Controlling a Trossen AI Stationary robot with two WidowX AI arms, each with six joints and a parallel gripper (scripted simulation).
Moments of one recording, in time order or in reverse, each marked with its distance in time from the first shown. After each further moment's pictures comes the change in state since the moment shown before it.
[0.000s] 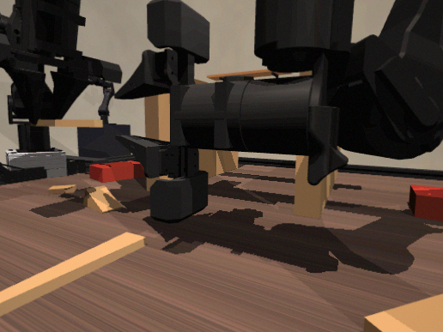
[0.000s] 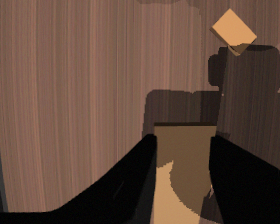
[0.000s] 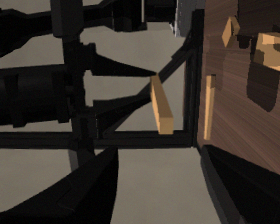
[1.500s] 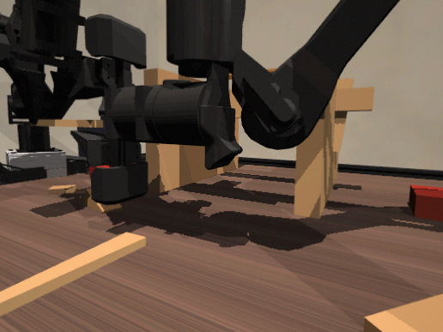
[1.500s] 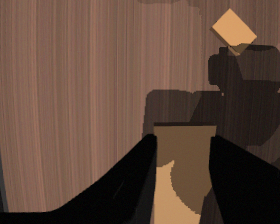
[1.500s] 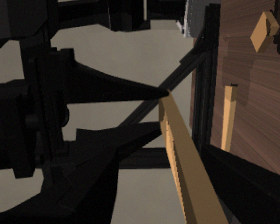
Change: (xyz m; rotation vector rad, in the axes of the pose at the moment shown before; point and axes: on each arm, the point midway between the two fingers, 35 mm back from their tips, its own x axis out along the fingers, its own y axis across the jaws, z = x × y) left arm 0.000 0.000 0.000 0.001 0.000 0.000; right arm 0.083 0.003 0.003 0.002 -0.002 0.002
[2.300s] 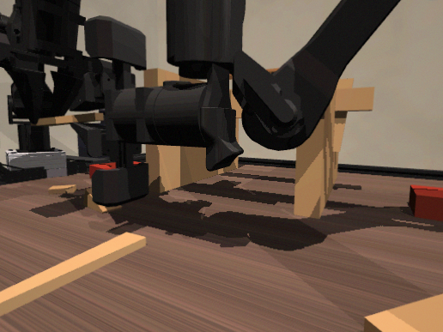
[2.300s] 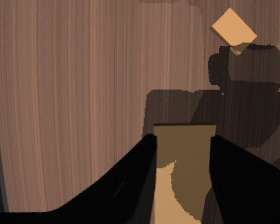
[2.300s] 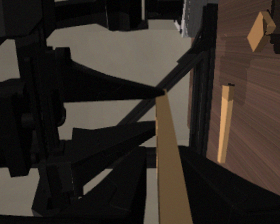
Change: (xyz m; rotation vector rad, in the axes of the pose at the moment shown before) left arm 0.000 0.000 0.000 0.000 0.002 0.001; right arm -0.001 -0.002 0.000 -0.003 0.001 -0.006
